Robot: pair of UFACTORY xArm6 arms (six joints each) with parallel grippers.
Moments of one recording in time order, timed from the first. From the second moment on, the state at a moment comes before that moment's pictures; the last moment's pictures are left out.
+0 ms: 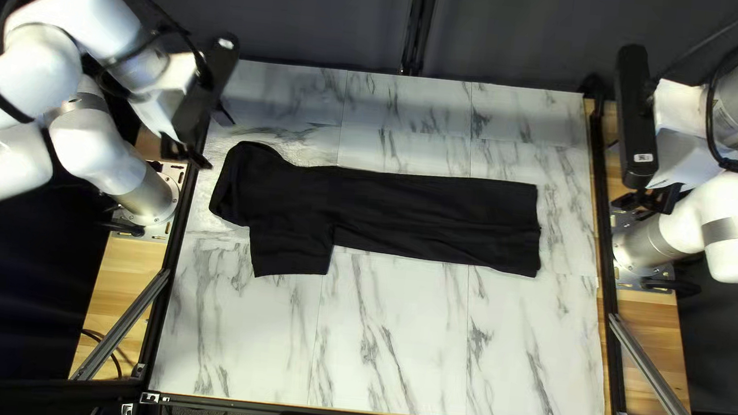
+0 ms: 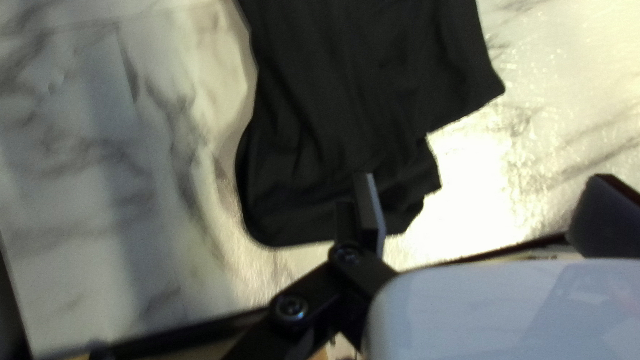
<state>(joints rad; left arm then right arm) 0.42 -1.44 -0.19 -0.34 1.34 0.62 0.06 -0.96 -0.79 0.00 1.58 0.08</state>
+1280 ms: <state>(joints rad) 0.01 -0.90 -0.11 0.03 0.90 0.37 0.06 -0.96 -0.79 0.00 1.58 0.08</state>
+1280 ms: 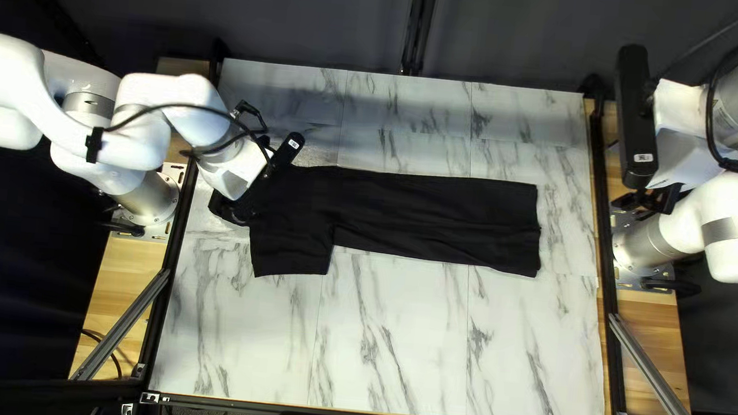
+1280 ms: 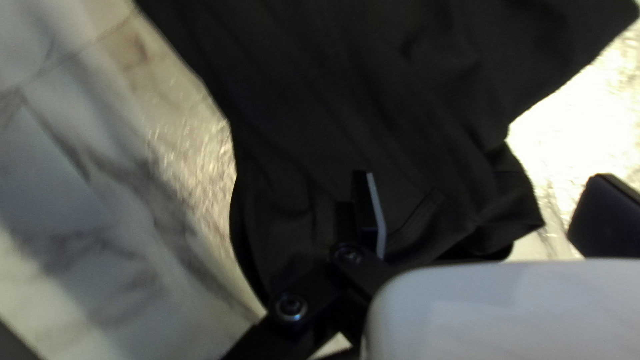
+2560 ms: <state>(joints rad) -0.25 -0.65 -0.19 0.38 0.97 -0.12 0.06 -0.96 -0.79 0.00 1.58 0.08</state>
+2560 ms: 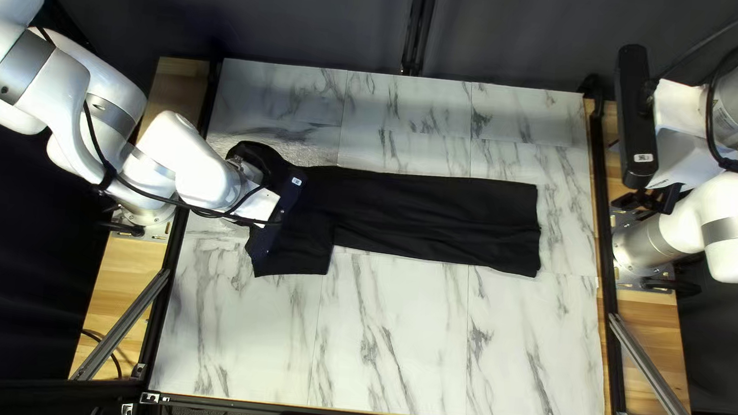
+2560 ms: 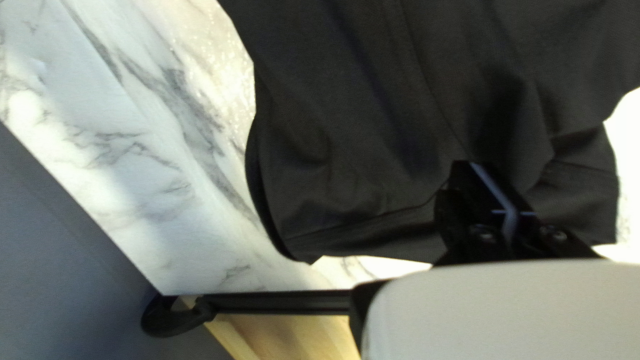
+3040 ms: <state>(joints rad) -0.28 -0.61 -0.19 0.37 0.95 -0.11 0.06 -0.96 -0.79 0.00 1.58 0.08</state>
